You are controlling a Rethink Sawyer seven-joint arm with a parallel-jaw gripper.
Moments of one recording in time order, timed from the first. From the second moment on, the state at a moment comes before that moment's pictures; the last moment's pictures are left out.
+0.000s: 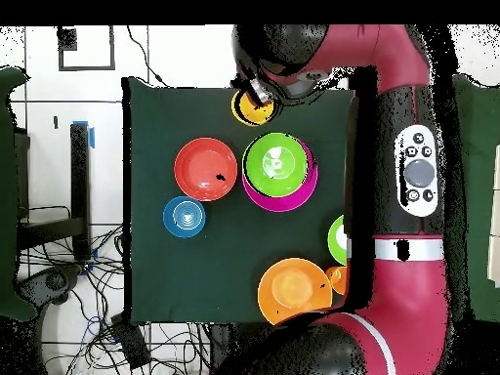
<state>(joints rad) -0.52 -0.51 0.75 0.82 -0.59 1.52 1.18</state>
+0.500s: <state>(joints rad) -0.54 -0.53 0.75 0.82 -0.59 1.52 1.18</state>
